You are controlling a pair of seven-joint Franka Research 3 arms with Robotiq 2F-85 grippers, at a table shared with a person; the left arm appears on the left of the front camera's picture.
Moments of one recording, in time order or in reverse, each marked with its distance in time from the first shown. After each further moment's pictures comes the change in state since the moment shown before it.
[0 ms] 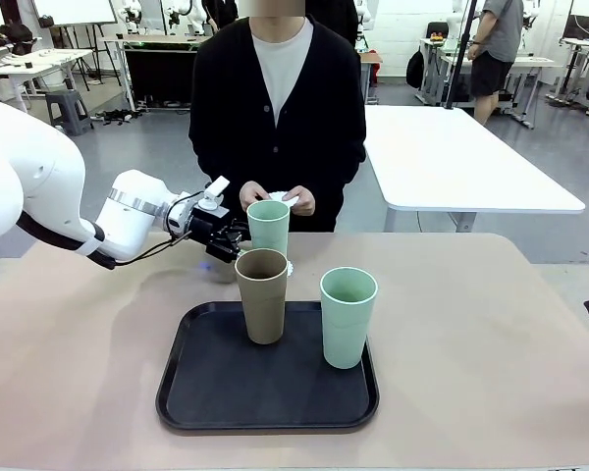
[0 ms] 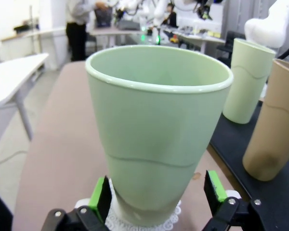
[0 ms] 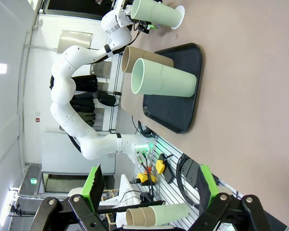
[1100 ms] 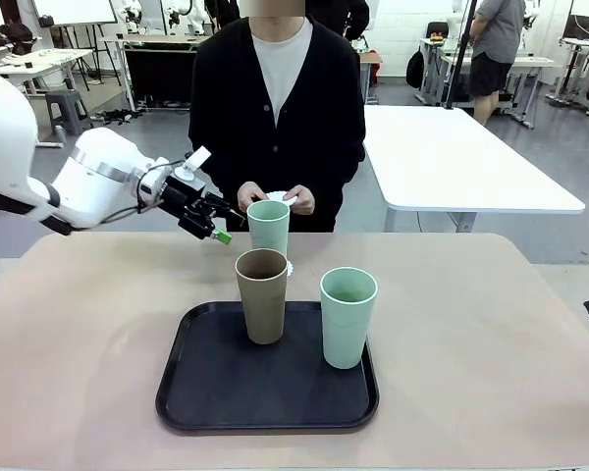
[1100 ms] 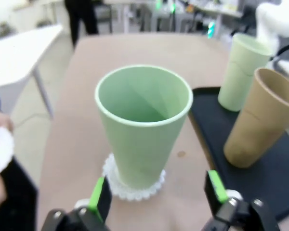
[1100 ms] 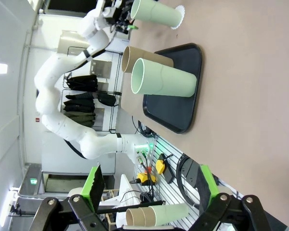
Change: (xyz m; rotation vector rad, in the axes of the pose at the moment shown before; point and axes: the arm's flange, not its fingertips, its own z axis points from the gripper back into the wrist) left arm 0.080 -0.045 0.062 0.121 0.242 0.059; right arm 0.000 0.000 0.000 0.000 0.000 -0.001
